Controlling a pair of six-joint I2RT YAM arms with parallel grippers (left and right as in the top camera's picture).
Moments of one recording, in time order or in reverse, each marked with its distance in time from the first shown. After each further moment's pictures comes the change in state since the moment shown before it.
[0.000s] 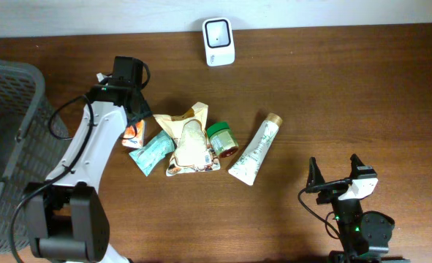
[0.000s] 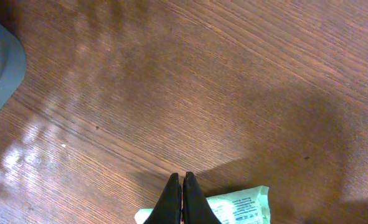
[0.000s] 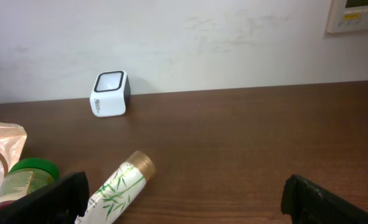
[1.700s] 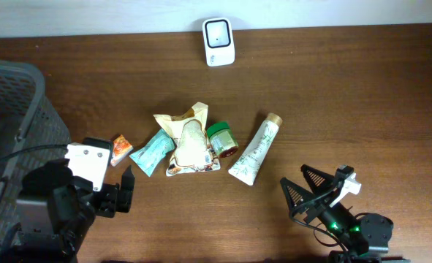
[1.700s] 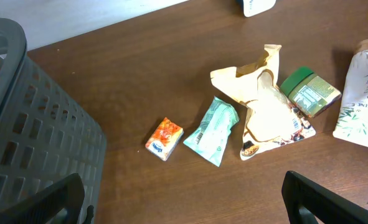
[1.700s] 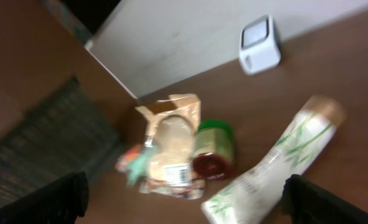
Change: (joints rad) left arm 0.006 -1.017 -0.169 -0.302 0.227 0.736; right arm -0.001 0.001 0.000 0.001 -0.562 0.459
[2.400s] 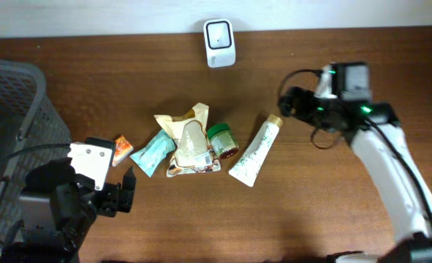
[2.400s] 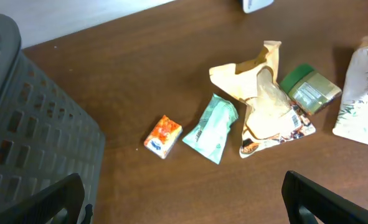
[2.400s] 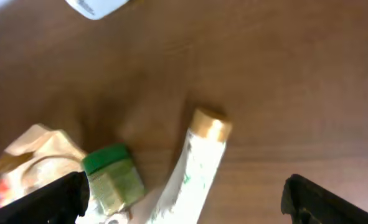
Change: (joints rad) left arm 0.001 0.000 -0.010 -0.001 0.004 0.000; right arm 0.241 1.507 1.258 -0.669 0.563 -0.128
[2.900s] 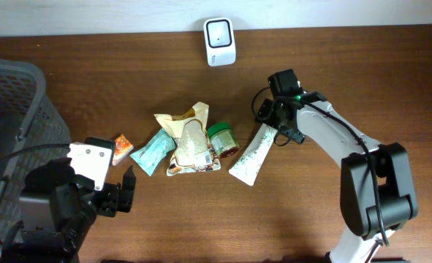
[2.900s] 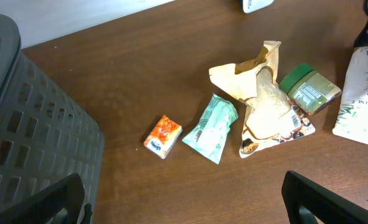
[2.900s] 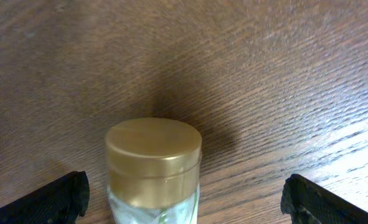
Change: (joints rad) left arm 0.000 0.000 0.000 0.000 0.000 0.000; right arm 0.145 0.388 0.019 0.070 0.290 0.344
